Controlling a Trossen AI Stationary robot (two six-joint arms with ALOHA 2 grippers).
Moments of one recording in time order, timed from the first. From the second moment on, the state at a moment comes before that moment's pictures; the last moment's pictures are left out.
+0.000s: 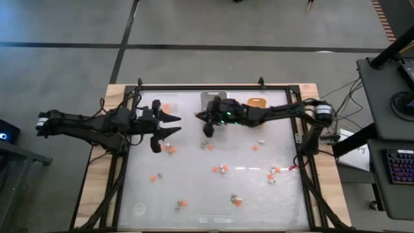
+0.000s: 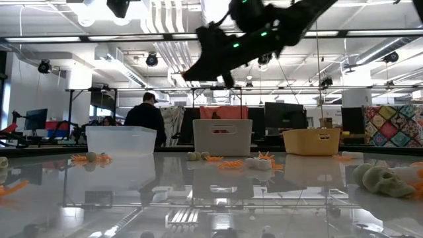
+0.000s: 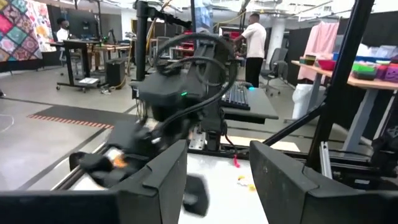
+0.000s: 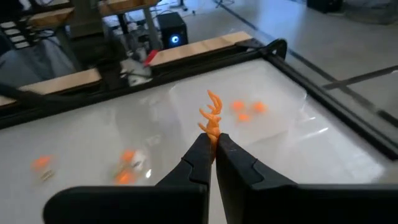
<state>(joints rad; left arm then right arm) -0.09 0.82 0.71 0.14 -0.18 -0.09 -0.20 1.82 1.16 0.35 0.01 0.14</state>
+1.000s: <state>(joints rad) -0.09 0.69 0.69 0.14 -0.18 -0.09 -0.25 2.36 1.74 0.35 -0.01 0.12</state>
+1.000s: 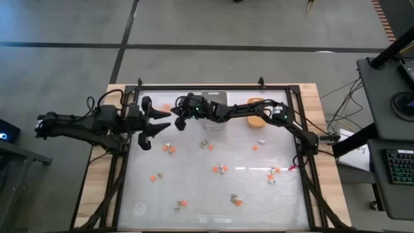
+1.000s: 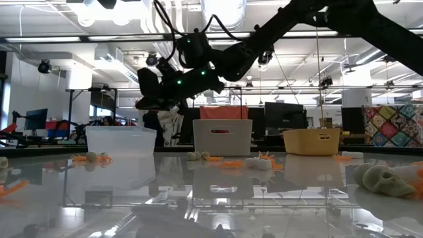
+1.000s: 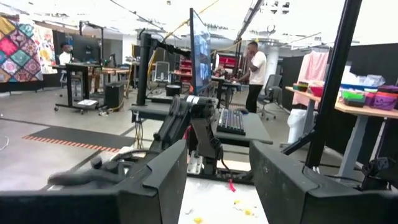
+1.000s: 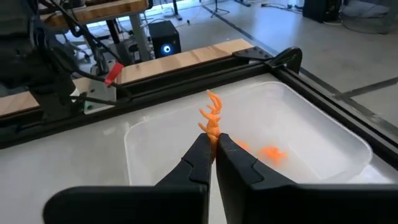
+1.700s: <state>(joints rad) -0.09 0.69 0.69 0.12 -0.18 -0.13 -0.24 2.31 1.75 0.22 -0.03 0.11</state>
